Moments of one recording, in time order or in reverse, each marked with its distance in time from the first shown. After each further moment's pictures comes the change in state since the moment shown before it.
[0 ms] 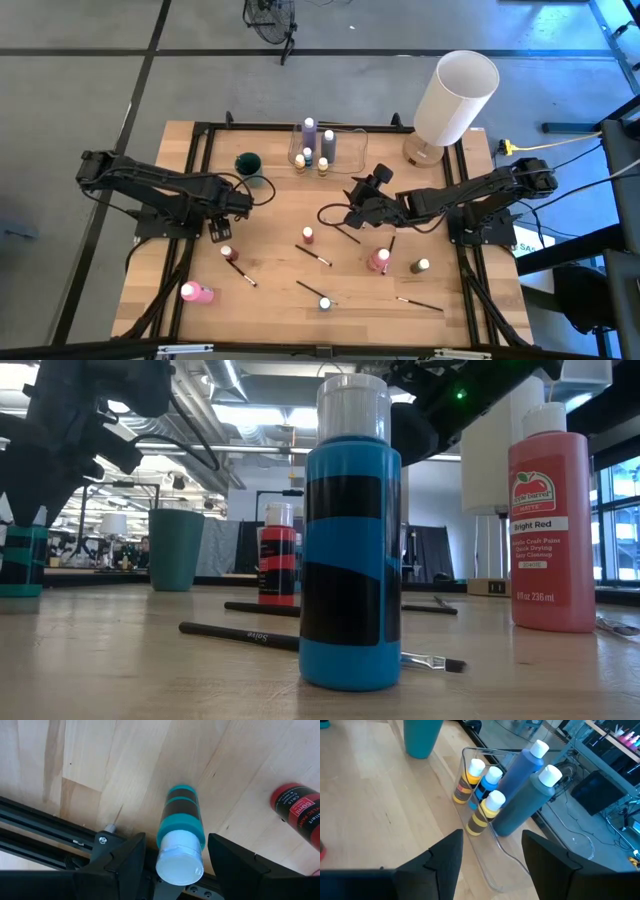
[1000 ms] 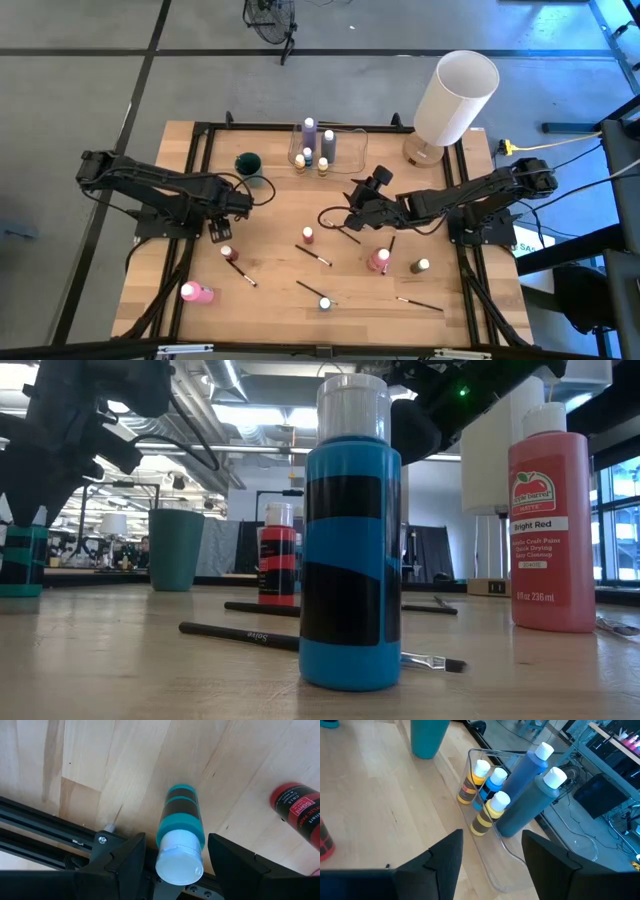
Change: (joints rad) left arm 0.000 0.000 -0.001 0.000 0.002 0.000; right arm 0.014 0.000 0.000 0.001 -0.002 -0.003
